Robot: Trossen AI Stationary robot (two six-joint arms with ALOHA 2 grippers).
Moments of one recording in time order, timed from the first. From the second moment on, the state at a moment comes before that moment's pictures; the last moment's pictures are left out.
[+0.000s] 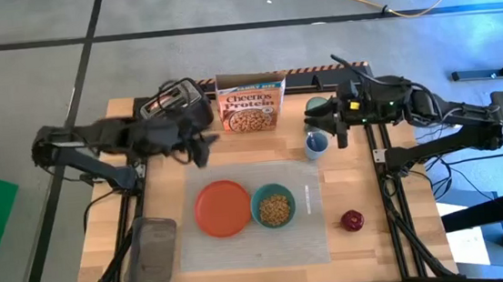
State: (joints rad) left arm -0.10 1.19 1.42 -0.84 -0.53 -0.63; right arm -0.08 1.00 1.24 -0.47 0.01 0.41
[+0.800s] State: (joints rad) left arm 0.92 1.36 1.46 -1.28 -0.06 0.04; right arm -0.08 1.02 1.23 -0.57 0.07 0.47
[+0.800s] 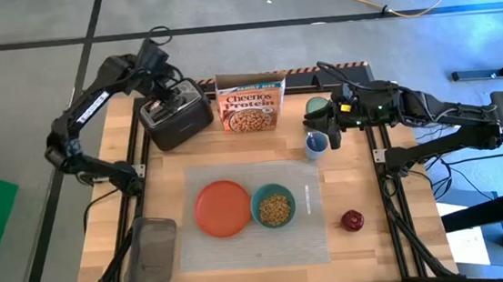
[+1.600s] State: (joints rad) left arm 1.06 1.42 1.46 -1.34 -0.09 0.19; right arm -0.09 1.02 1.23 -0.60 0.18 0.47
